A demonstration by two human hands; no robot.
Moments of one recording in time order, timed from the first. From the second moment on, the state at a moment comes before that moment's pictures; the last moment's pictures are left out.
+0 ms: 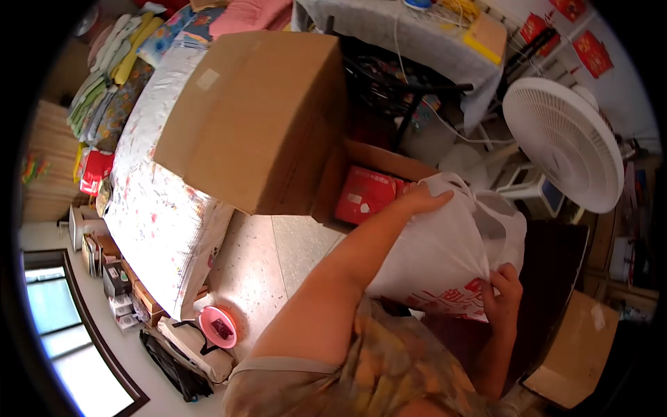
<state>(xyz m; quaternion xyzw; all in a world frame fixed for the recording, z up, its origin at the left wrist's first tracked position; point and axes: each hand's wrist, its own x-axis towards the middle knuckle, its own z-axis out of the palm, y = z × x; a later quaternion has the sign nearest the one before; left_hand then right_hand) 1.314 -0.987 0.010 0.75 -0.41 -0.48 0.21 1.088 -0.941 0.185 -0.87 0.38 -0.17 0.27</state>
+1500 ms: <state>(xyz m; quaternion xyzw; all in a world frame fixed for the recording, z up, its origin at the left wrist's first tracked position) 1.471 -1.073 0.097 0.19 -0.08 -0.50 0.84 1.422 -1.127 0.196 -0.93 0.27 -0.18 0.16</state>
